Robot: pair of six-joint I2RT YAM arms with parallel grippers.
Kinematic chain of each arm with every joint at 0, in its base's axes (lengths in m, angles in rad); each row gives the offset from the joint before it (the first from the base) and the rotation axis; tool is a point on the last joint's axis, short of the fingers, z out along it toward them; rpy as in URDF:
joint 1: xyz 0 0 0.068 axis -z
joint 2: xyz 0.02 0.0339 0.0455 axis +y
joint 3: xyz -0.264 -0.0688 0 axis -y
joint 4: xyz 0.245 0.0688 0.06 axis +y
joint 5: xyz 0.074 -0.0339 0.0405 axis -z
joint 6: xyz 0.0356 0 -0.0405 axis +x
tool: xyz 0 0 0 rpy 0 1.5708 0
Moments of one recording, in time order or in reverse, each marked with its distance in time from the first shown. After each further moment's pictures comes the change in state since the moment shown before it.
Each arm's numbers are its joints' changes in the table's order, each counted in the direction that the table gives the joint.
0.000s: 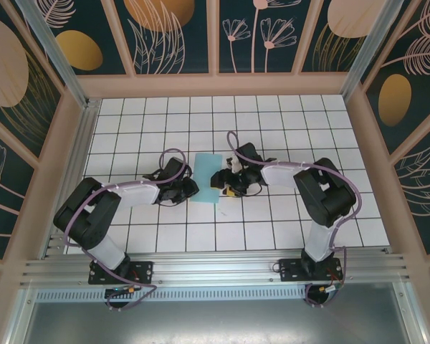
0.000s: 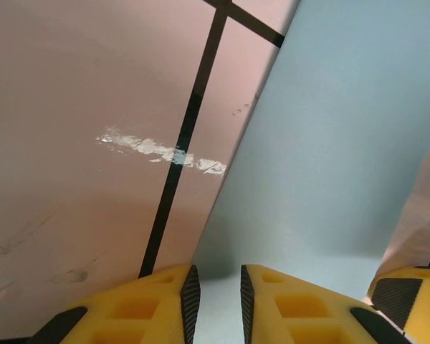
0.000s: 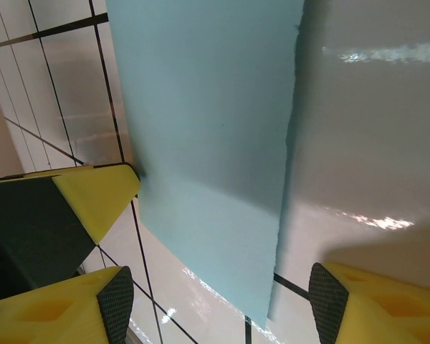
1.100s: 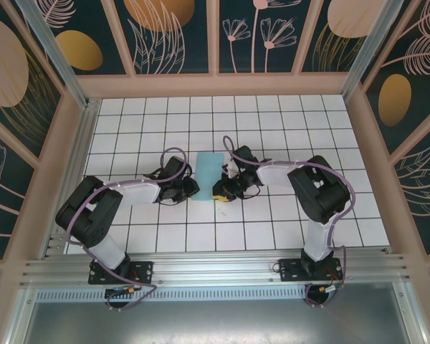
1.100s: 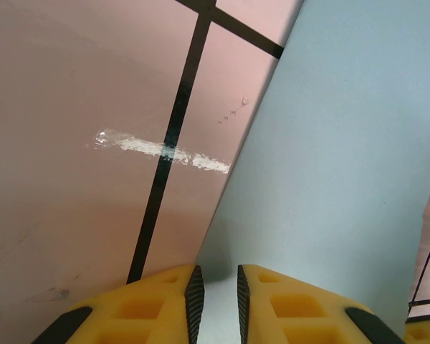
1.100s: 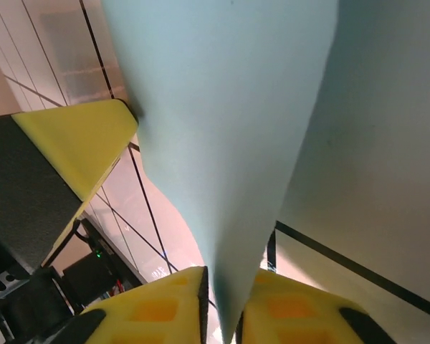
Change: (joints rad) left arm -0.004 0.018 0.013 -0.007 0.014 0.016; right arm -0.022 0.045 0.015 0.053 -0.131 0.031
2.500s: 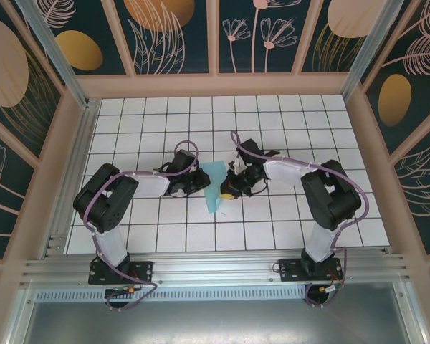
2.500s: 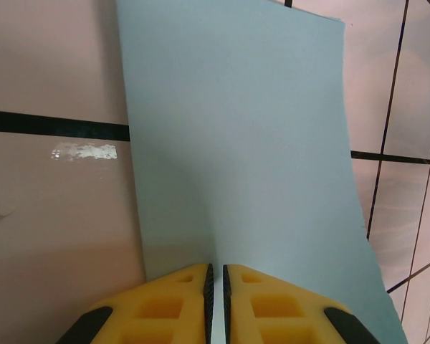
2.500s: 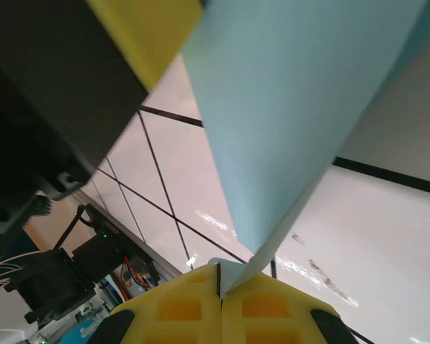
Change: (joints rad) left arm 0.000 0.168 0.106 -0.183 0.136 0.105; right arm 0.039 -0.097 0.065 0.257 0.008 -0.054
